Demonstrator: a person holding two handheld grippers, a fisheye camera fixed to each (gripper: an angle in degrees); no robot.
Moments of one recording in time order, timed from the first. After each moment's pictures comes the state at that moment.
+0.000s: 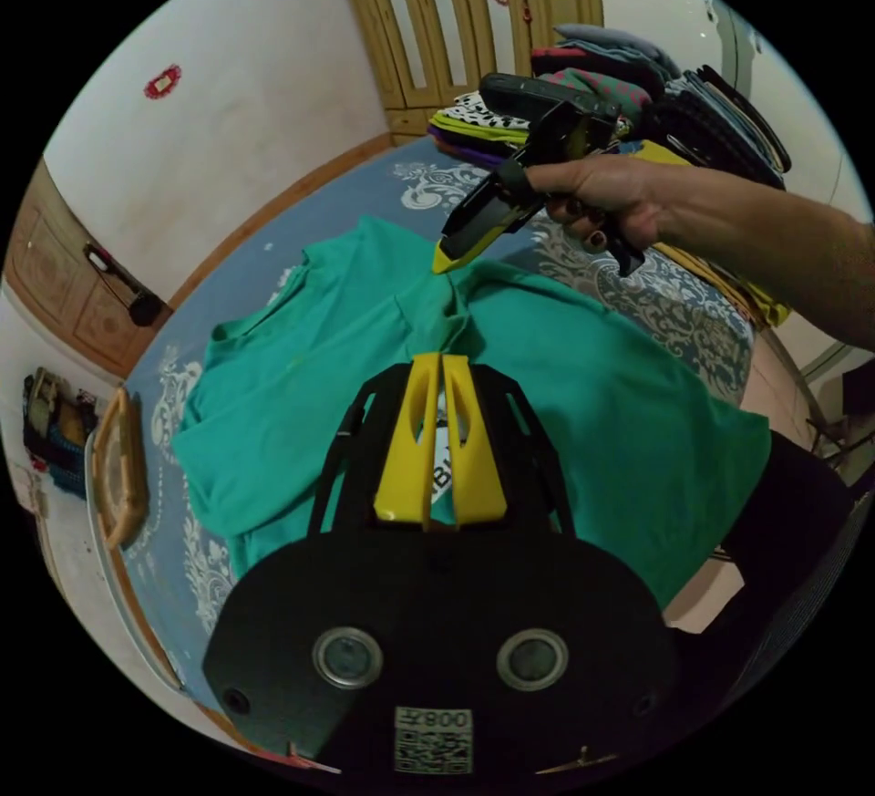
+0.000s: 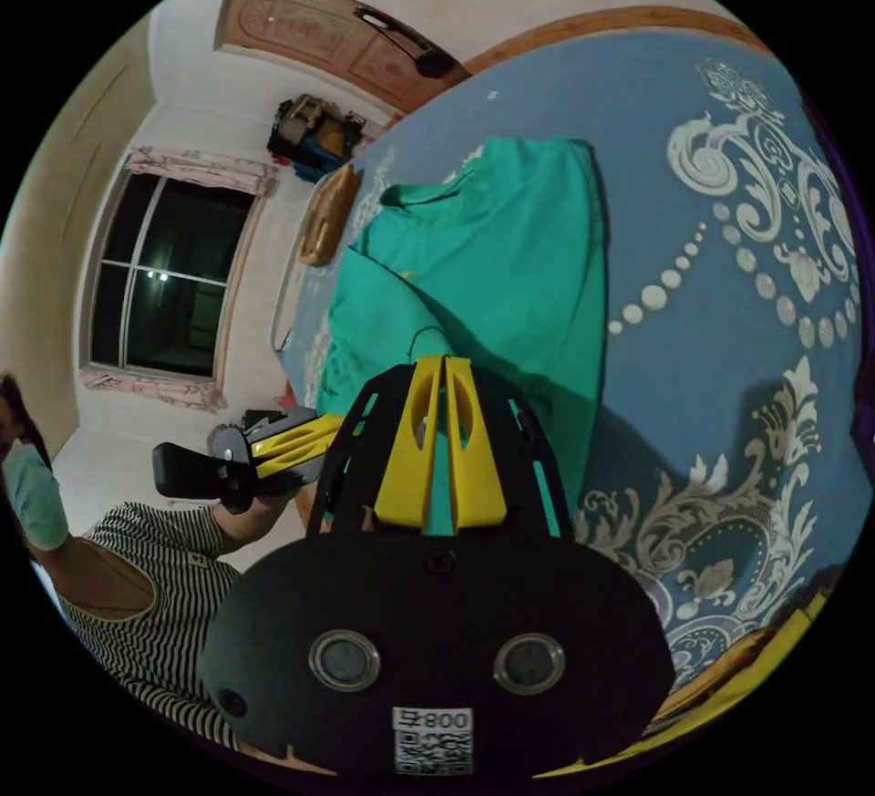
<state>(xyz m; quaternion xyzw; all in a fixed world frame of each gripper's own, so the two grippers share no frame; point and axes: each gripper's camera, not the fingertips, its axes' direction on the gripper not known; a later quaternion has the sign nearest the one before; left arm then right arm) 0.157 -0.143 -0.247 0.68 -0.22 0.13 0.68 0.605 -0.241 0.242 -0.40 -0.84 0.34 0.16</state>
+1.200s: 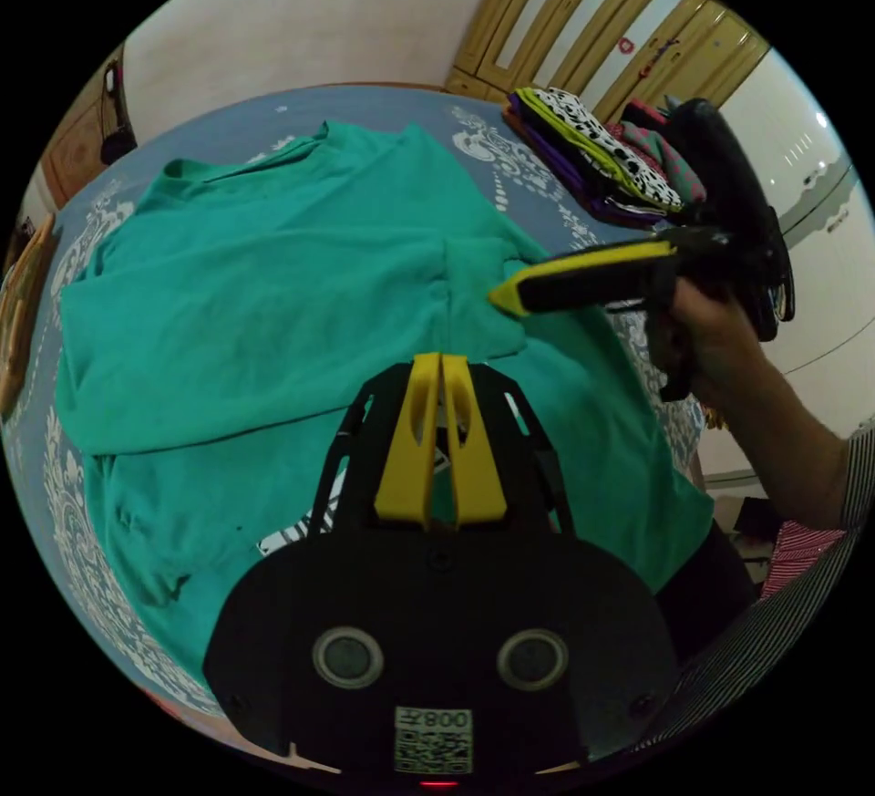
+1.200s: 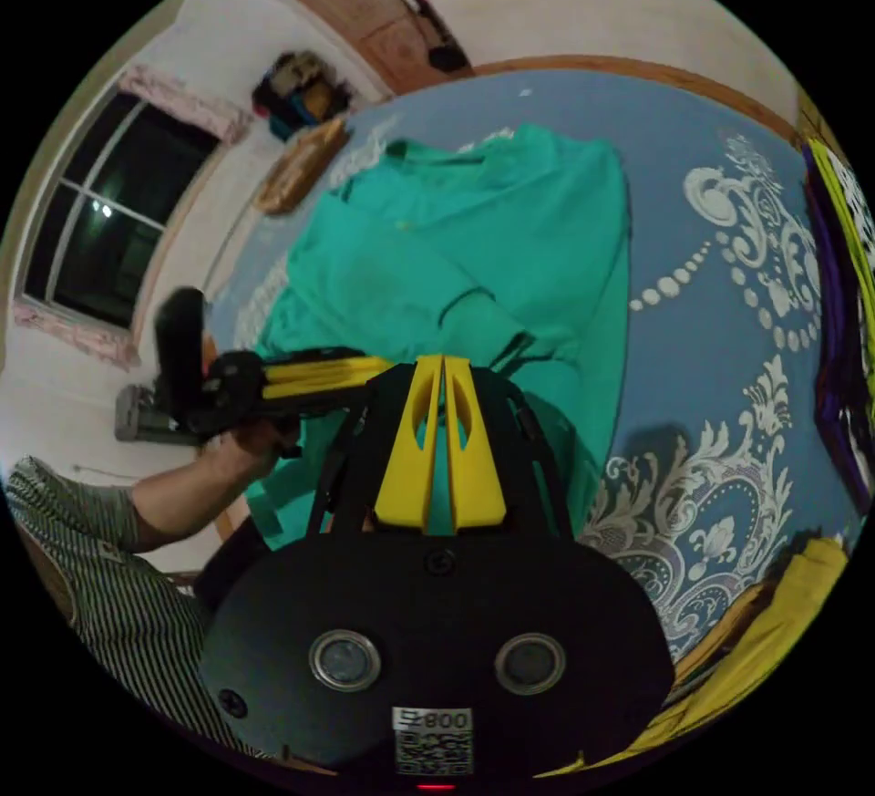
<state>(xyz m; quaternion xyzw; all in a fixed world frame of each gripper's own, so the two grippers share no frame) -0.058 -0.164 -0.195 0.66 0.01 0.09 0.75 0.767 -0.300 0.090 -0.39 -0.83 0.25 0.31</state>
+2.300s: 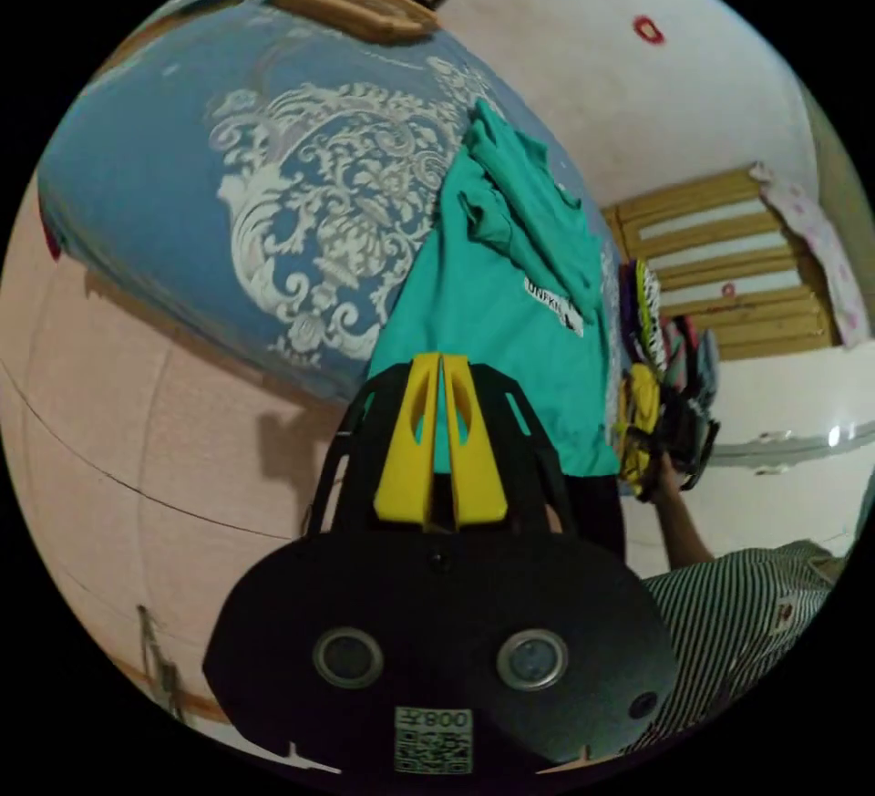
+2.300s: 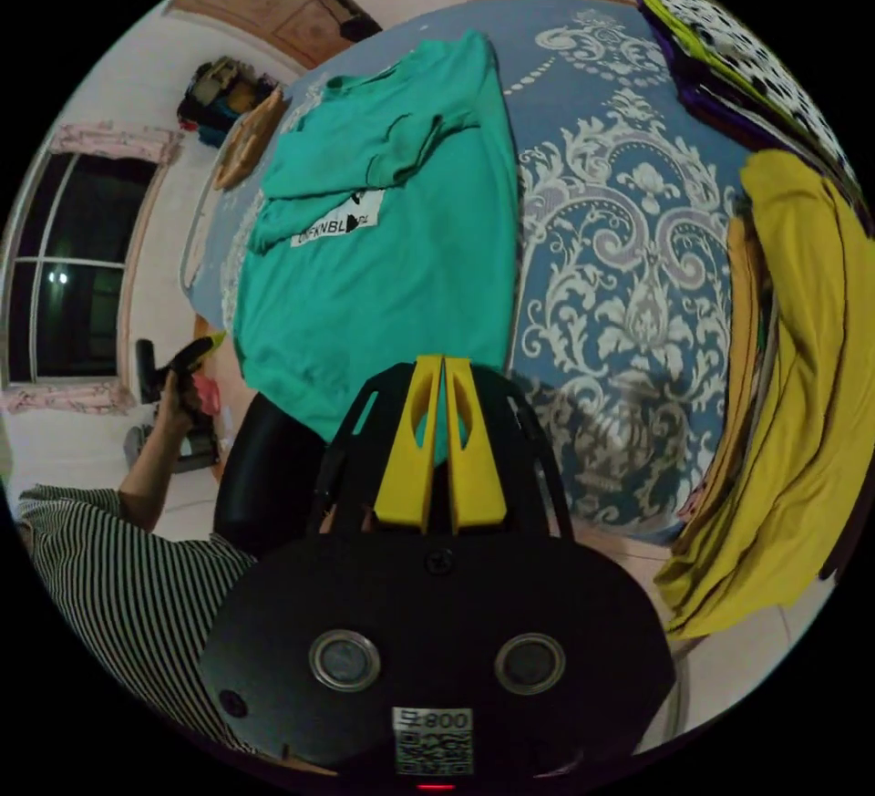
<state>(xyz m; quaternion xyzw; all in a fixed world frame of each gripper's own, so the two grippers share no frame) -0.422 0.216 0.171 0.65 0.33 -0.14 0.68 1.051 -0.129 -0.104 -0.51 -0.79 0.25 0.26</state>
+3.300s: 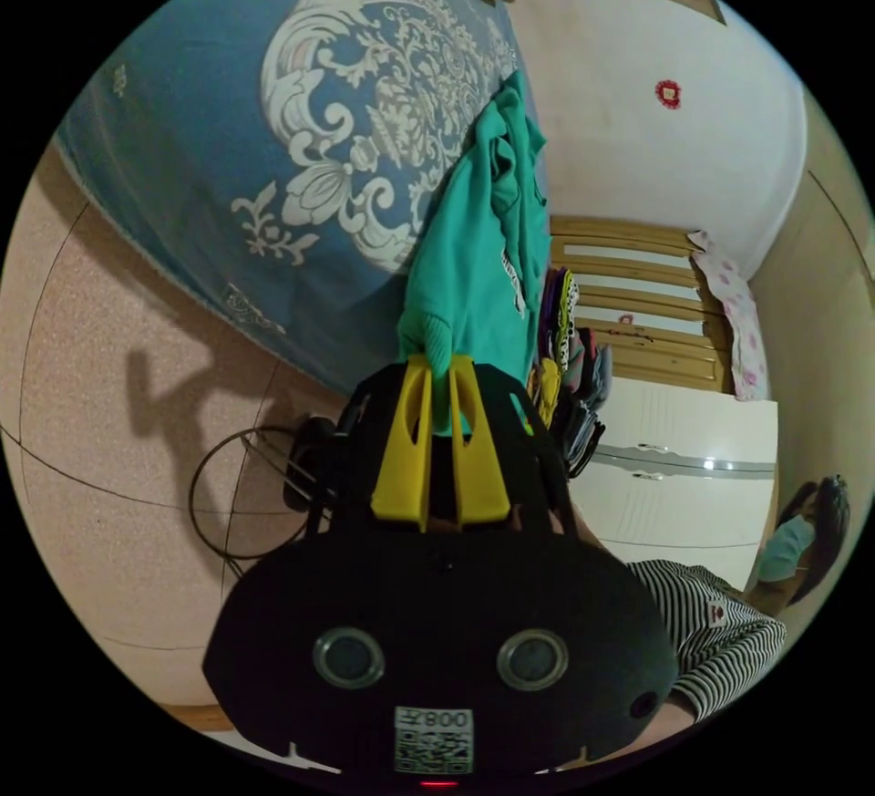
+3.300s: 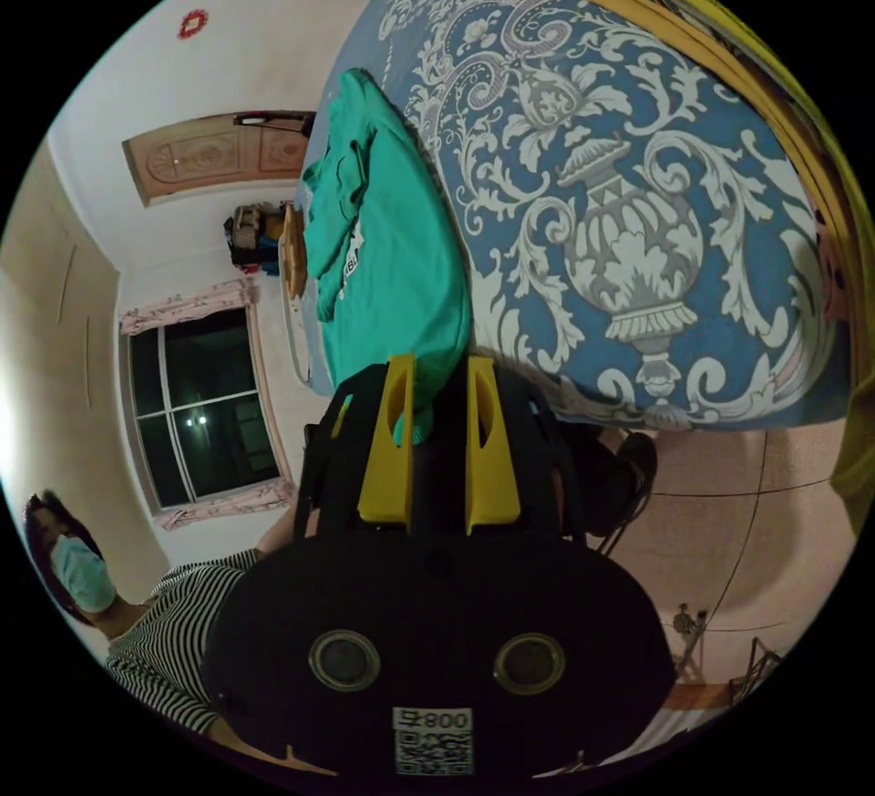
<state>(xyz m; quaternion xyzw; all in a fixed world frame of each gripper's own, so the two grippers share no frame) -0.507 0.405 0.376 0.59 0.53 -0.04 0.61 1.226 0.042 -0.213 -0.55 -0.71 0.44 0.02</state>
